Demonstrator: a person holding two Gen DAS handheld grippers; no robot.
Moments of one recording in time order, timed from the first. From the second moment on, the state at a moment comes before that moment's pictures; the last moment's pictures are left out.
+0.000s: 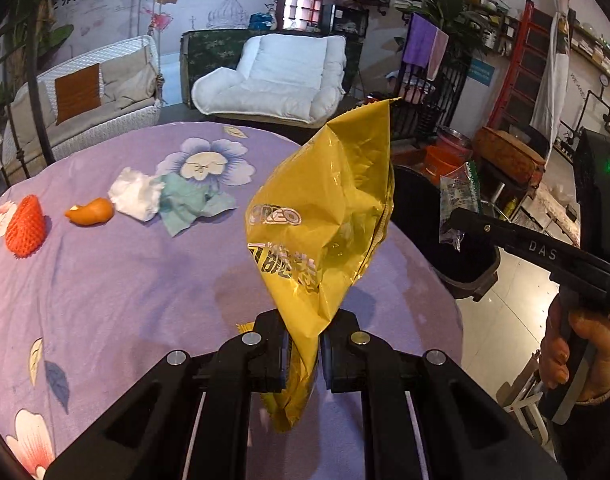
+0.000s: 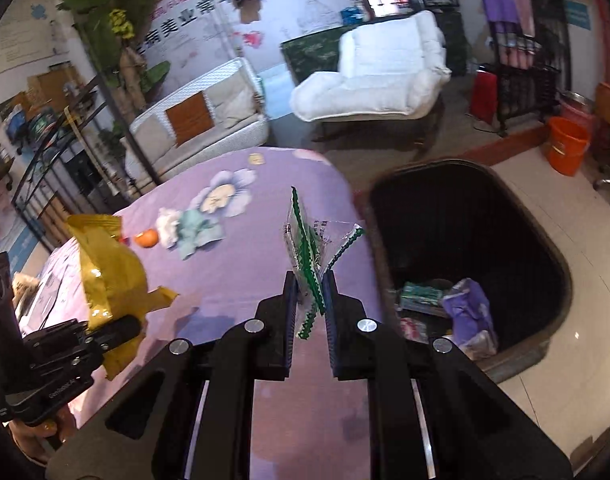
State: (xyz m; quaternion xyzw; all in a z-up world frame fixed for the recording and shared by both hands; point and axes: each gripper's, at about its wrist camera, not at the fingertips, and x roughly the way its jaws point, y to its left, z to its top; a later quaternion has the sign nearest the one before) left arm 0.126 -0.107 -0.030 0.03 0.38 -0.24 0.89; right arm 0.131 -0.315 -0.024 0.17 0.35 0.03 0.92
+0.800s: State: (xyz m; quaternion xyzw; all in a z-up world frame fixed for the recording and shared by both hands) left arm 0.143 -0.213 -0.039 0.05 0.40 -0.32 0.86; right arm 0.157 -0.413 -0.082 0.22 0.38 -0.07 0.90
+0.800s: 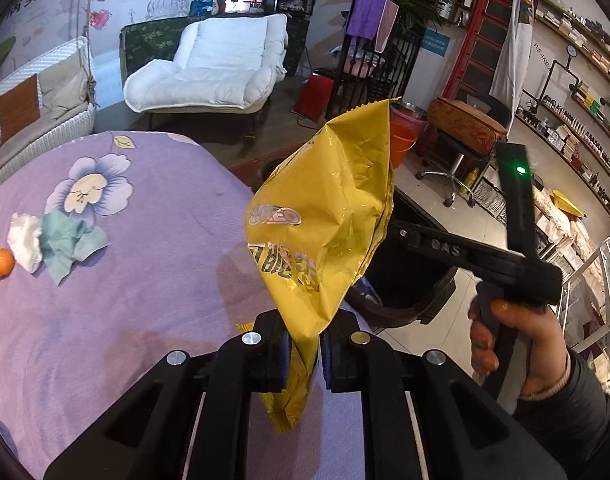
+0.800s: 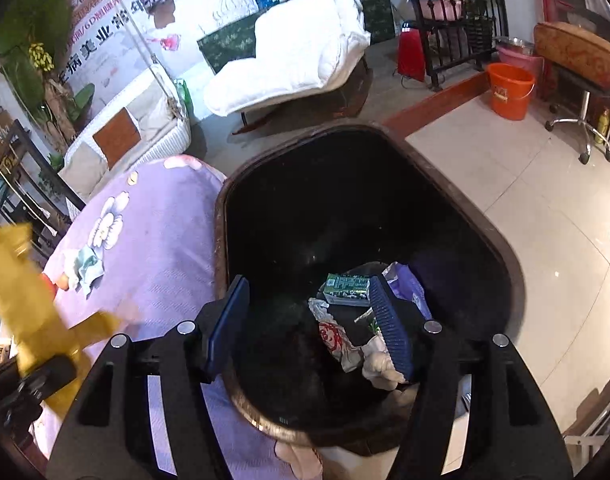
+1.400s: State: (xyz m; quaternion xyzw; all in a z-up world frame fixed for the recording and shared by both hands) left arm 0.170 -0.304 -0.052 0.07 0.44 -0.38 0.81; right arm 0.054 -0.433 -0.061 0.20 0.32 -0.15 0.91
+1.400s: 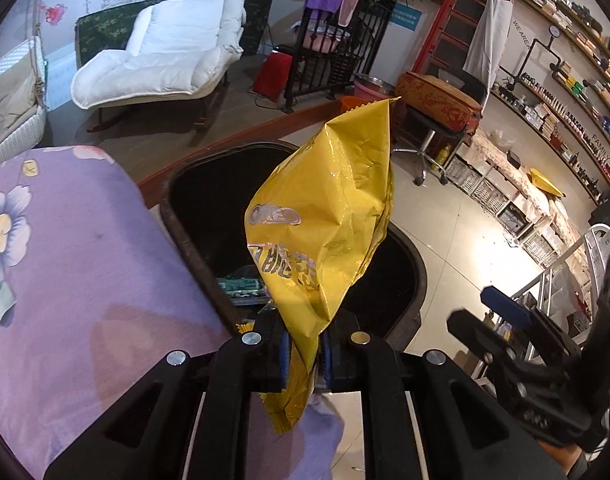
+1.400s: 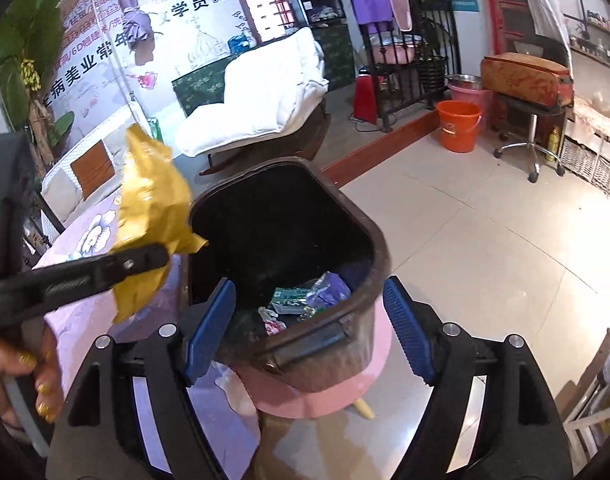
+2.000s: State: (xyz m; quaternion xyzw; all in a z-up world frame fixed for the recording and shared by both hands) left arm 0.183 -0.353 -0.076 0.10 0.47 -0.37 0.80; right arm 0.027 -0.451 -0.068 0.22 0.32 -0.19 0.90
